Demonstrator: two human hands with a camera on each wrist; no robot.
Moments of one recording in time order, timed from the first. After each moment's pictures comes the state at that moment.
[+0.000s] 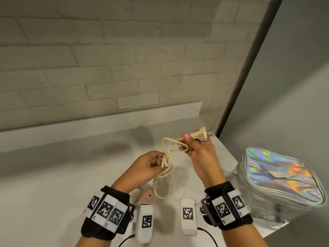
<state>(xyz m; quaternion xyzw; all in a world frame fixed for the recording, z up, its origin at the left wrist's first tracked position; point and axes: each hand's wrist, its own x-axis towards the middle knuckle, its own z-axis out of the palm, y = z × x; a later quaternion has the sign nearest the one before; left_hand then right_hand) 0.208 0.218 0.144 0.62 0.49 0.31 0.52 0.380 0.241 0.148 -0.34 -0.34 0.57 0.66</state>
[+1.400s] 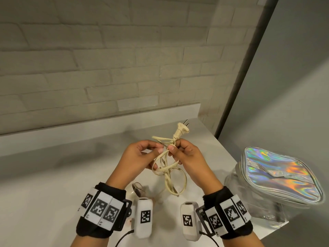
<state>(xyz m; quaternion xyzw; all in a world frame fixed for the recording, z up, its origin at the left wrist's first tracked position) 0.200 0.224 0.167 0.56 0.48 0.46 0.50 0.364 0.227 0.146 -0.46 -0.58 0.46 0.50</state>
